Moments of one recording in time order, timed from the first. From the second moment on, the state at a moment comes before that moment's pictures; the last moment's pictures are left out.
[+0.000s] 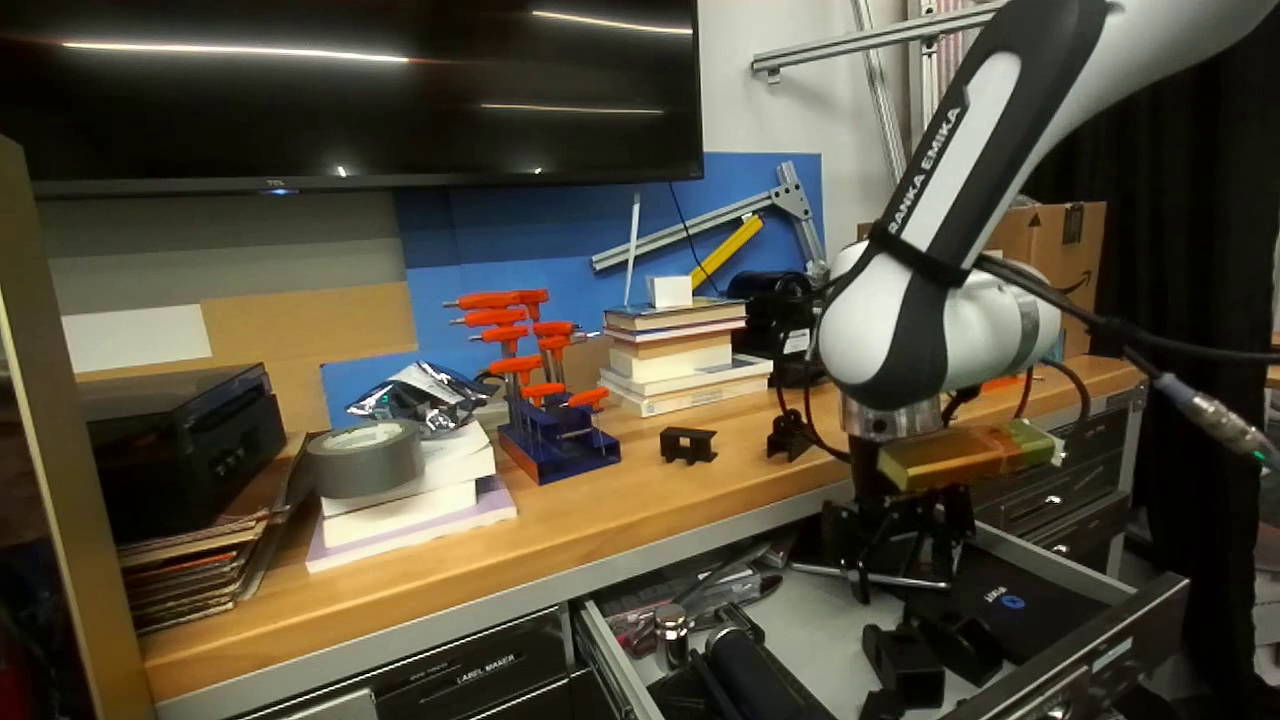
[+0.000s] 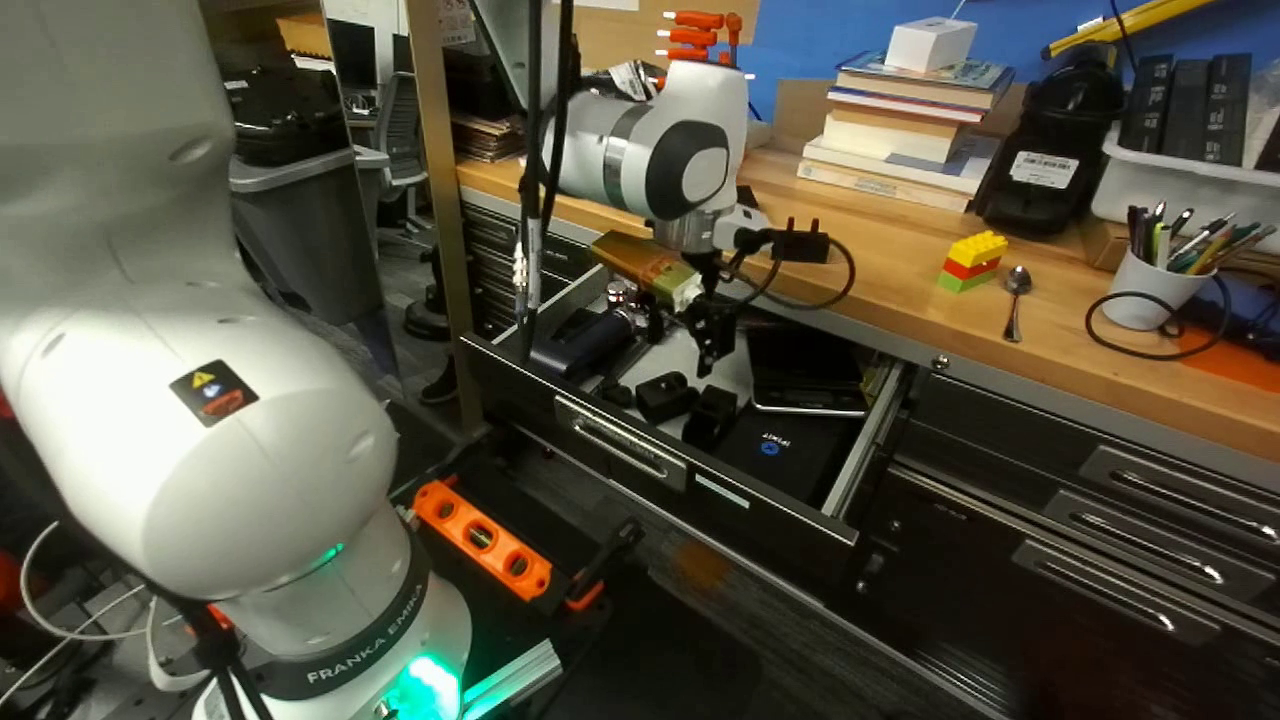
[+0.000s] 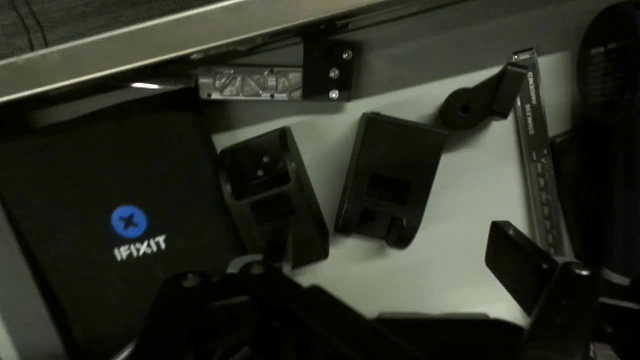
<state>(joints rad) 0.02 0.13 -0.05 -2.53 -0.06 2.56 0.20</state>
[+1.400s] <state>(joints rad) -0.09 0.16 -0.06 -2.17 0.17 2.46 -0.79</state>
